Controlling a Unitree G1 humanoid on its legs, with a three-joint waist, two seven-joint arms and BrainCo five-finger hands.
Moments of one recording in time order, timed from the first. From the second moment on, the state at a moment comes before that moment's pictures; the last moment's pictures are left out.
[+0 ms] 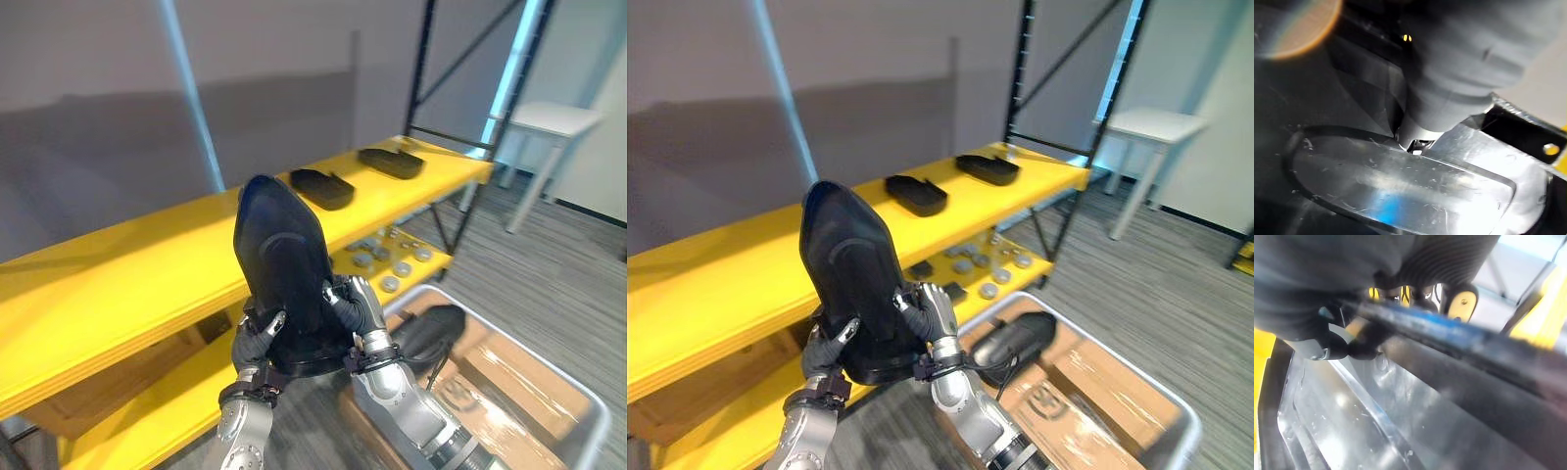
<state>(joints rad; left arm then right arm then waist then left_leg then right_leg) 0.02 0.13 -0.26 -0.09 -0.73 -0.24 0.32 -0.36 -0.16 0.56 0.12 -0.36 -0.03 -0.47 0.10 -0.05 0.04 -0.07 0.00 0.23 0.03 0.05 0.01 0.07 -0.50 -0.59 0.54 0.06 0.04</state>
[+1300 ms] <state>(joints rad) -0.64 0.12 0.03 0.31 -0.43 -0.16 0.60 -0.07 -0.11 -0.04 -0.37 -0.08 -0.17 -0.41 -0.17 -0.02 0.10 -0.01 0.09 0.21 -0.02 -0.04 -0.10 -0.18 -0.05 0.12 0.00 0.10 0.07</state>
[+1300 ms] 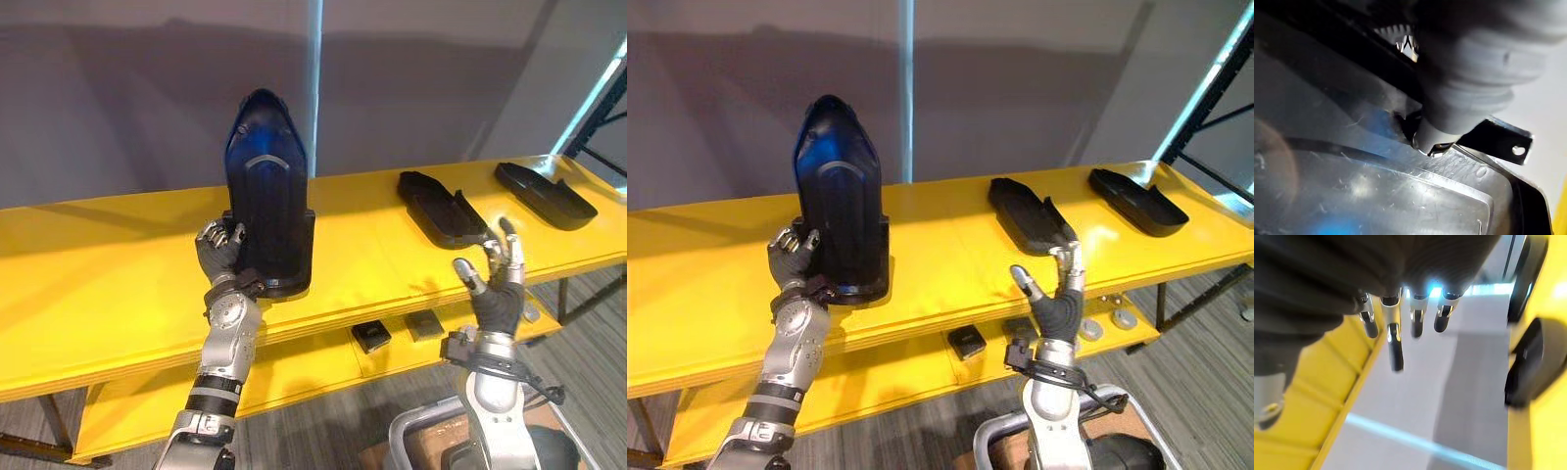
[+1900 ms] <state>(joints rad) -1.03 0.26 0.15 0.81 -0.42 -0.04 0.67 0.36 -0.15 0.16 -0.38 -0.08 -0.17 -0.27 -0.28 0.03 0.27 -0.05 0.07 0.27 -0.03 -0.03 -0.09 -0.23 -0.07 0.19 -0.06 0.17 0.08</state>
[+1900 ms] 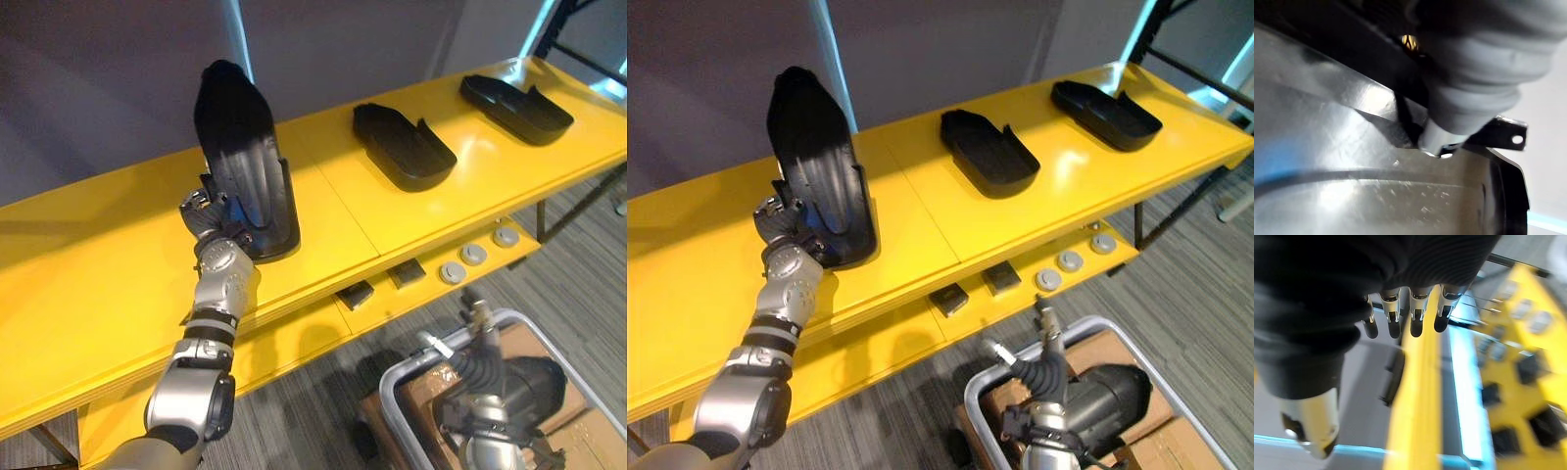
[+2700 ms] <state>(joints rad) -1.06 0.33 0.21 0.88 -0.29 0.03 0.72 0.39 -0.15 0.17 -0.33 0.00 -0.17 -0.23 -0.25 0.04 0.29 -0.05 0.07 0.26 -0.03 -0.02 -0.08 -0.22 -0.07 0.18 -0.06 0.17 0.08</state>
